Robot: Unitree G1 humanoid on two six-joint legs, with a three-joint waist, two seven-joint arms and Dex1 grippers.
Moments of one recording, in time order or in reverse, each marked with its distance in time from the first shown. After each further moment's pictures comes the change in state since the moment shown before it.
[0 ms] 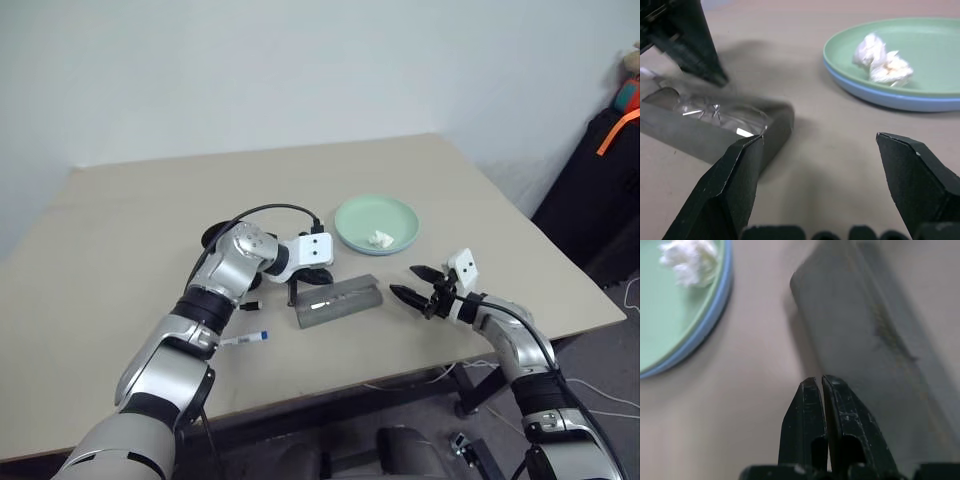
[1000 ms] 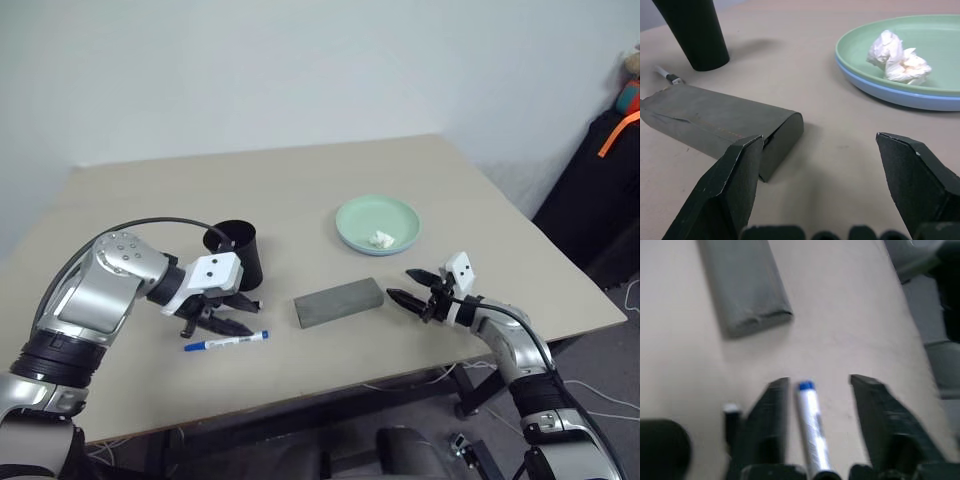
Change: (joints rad) left arm 0.339 0.534 0.166 -0.457 -0.304 0.172 -0.356; right arm 0.002 0.005 0.027 0.031 0.002 -0.020 0.025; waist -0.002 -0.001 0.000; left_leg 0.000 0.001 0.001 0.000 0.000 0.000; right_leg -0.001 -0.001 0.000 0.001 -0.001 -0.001
